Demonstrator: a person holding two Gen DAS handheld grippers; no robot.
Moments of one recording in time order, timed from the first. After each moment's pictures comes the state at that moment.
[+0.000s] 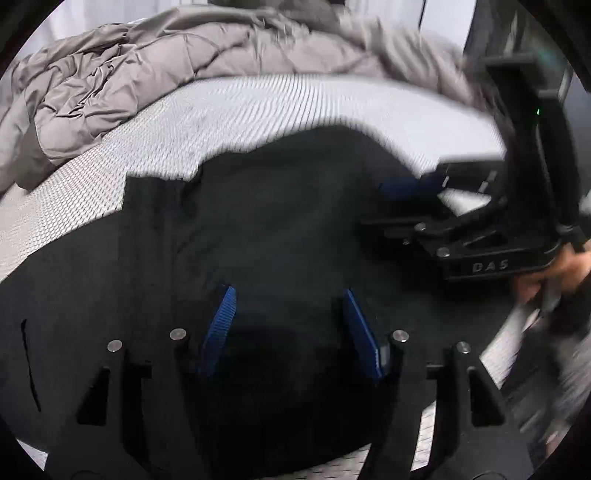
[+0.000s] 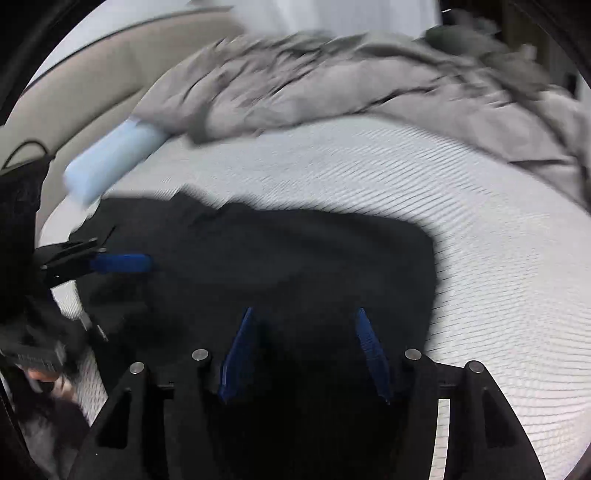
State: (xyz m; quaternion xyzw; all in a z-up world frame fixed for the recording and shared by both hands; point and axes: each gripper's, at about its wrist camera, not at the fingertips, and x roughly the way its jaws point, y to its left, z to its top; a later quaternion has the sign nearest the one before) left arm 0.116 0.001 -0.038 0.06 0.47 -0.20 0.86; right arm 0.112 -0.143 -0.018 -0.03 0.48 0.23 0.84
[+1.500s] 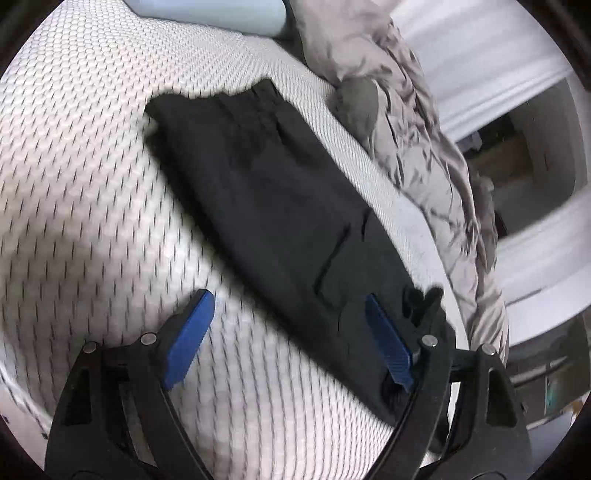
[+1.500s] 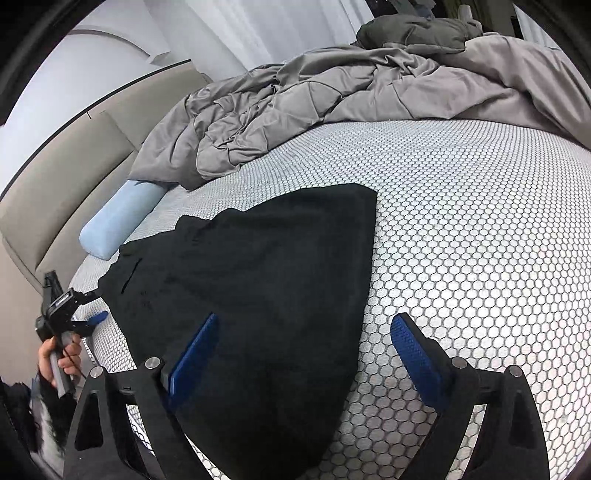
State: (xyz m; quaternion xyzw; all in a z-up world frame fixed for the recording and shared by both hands) left arm -0.011 0.334 -0.070 -0.44 0.37 0.08 0.81; right arm 0.063 -0.224 0.005 0.11 0.45 0.20 0.86
